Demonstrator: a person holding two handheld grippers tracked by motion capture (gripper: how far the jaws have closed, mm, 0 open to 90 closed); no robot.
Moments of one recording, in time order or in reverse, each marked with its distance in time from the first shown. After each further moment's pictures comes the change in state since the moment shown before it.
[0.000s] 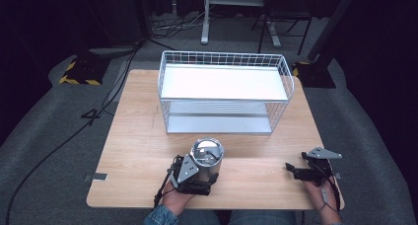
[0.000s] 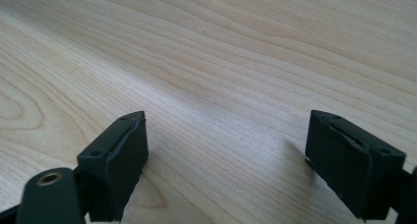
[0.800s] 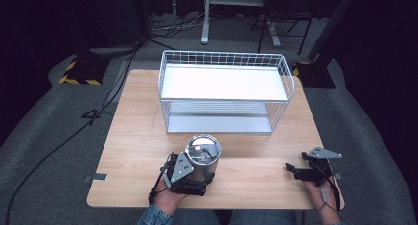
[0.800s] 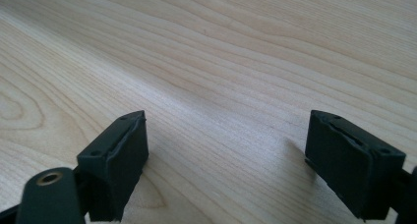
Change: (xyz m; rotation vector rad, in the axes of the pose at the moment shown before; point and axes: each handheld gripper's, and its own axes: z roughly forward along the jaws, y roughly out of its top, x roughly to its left) left arm 0.000 0.029 -0.031 0.020 -0.002 0.026; right arm -0.001 0.000 0.000 0.005 0.004 0.004
